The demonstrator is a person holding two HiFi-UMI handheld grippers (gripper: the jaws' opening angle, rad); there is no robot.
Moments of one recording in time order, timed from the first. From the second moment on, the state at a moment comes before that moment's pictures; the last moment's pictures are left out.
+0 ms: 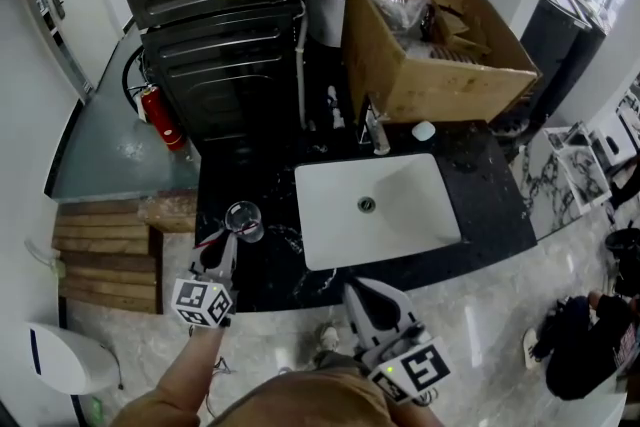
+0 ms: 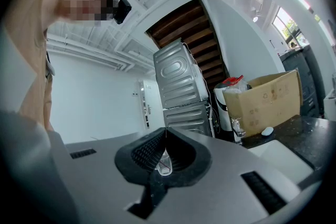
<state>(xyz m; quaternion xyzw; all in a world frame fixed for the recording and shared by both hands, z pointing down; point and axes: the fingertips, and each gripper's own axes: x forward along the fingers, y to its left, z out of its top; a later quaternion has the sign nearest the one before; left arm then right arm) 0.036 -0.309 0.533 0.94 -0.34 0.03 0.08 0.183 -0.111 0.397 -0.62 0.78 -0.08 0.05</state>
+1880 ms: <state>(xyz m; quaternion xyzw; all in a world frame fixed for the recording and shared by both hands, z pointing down) 0.007 -0.285 0.465 0.93 -0.35 -0.01 0.03 0.157 -0.119 0.389 -0.57 0.81 -0.08 0.08</state>
